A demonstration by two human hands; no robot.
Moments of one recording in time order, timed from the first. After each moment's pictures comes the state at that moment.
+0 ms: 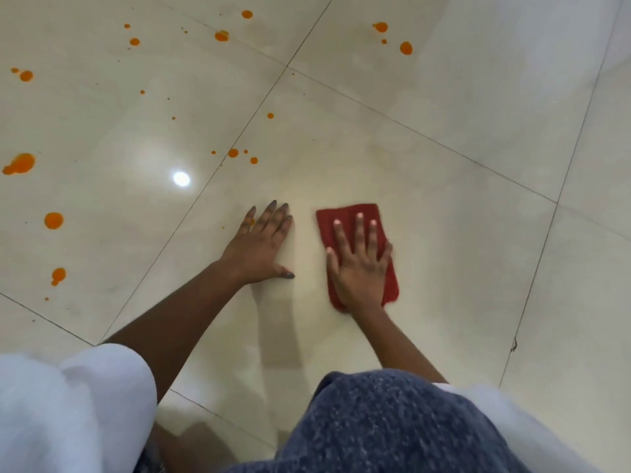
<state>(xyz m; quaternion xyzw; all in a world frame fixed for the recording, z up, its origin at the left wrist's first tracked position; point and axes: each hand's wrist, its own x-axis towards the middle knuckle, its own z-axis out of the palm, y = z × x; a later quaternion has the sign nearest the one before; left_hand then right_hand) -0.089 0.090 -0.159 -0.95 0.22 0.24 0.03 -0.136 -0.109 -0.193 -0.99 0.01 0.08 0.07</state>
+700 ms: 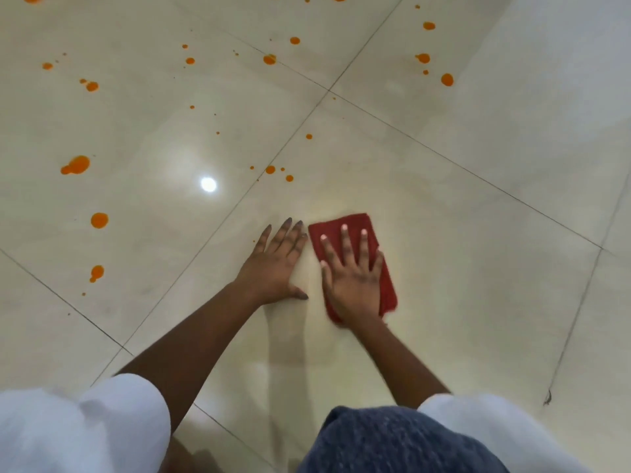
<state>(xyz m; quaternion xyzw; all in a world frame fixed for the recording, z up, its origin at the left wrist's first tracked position) -0.098 0.108 -0.159 -0.96 0.18 0.23 0.02 -0.114 -0.061 -0.191 -0.99 -0.11 0.08 0.07</state>
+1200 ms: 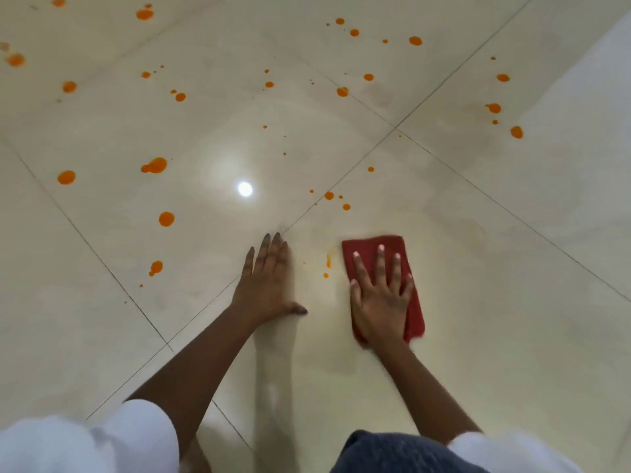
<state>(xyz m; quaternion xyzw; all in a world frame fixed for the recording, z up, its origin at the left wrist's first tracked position) -0.120 0.182 -0.163 -0.97 -0.03 0.23 -0.01 -0.095 -0.029 -0.191 -0.99 -0.09 0.10 0.07</state>
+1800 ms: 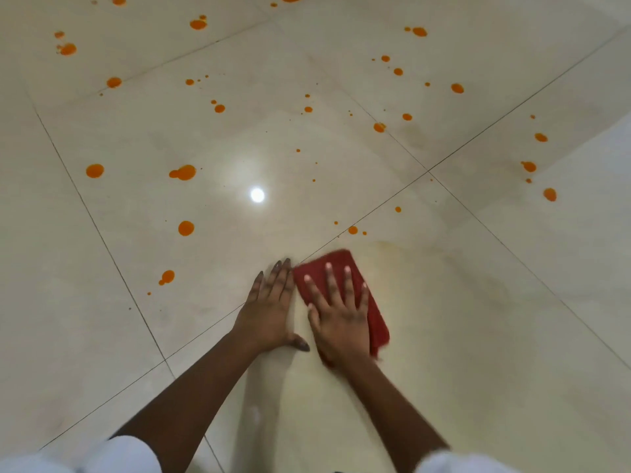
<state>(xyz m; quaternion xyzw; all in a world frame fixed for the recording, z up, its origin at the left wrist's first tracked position) -0.119 0.197 -0.174 -0.97 -0.06 0.22 -0.08 -0.075 0.047 -0.187 -0.95 -0.30 0.09 0.07</state>
